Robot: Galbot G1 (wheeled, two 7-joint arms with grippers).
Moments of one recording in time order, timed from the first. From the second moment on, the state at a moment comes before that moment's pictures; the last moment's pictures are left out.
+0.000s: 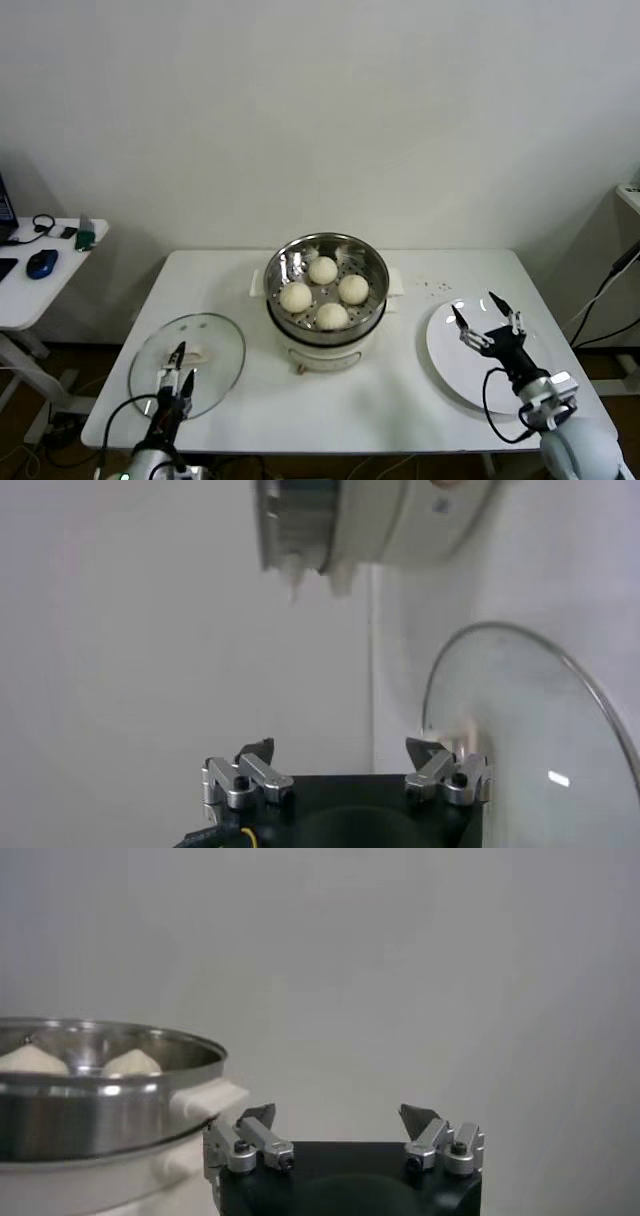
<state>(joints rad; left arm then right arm) 1.67 -1.31 -0.58 -1.97 1.33 0.12 -0.06 -1.44 1.00 0.62 1.82 0.40 0.09 -0.17</state>
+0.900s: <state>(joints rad) 1.32 -1.30 -0.58 -1.51 1.42 0.11 -0.14 -1.54 1.10 0.70 1.83 0.29 0.11 -0.20</state>
